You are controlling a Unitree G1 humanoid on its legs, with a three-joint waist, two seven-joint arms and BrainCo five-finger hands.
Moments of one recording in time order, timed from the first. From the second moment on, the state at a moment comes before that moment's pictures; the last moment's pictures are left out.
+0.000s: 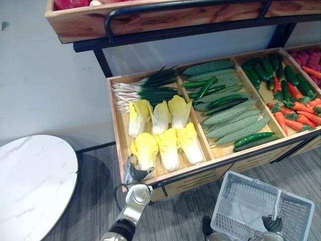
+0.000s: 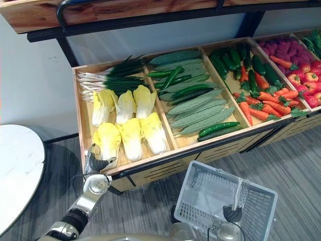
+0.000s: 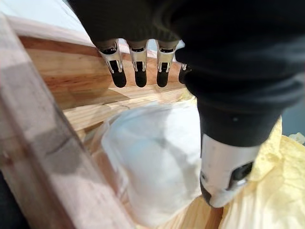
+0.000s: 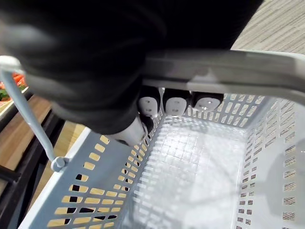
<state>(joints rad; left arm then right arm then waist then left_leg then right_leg) -0.18 0.16 -0.24 0.68 0.14 0.02 0.70 0.10 -0.14 -0.33 0.96 -0.18 -0.24 -0.43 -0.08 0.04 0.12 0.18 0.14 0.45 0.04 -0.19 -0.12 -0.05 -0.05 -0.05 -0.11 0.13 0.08</state>
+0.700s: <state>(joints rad) -0.33 0.19 -0.24 0.95 0.22 0.13 0.76 0.08 -0.16 -0.27 0.94 -0.18 -0.26 -0.41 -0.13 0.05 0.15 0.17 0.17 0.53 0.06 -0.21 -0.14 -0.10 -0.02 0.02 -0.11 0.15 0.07</state>
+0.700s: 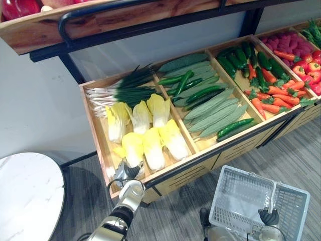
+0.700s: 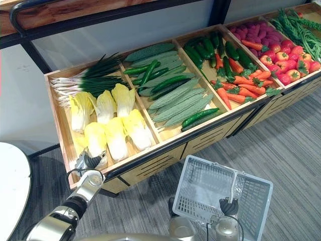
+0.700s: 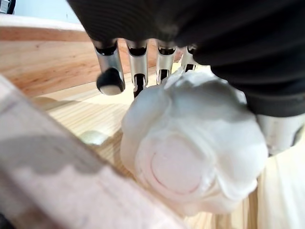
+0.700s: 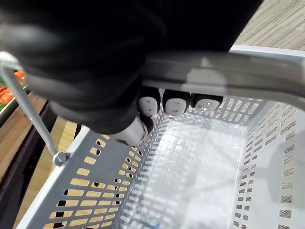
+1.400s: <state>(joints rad) -0.19 0.02 -0.02 0.63 -0.22 -0.28 0.98 0.05 -0.14 -0.31 0.96 -0.15 -0.17 -0.43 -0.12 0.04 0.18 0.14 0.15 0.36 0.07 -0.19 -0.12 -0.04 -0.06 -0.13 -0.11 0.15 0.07</state>
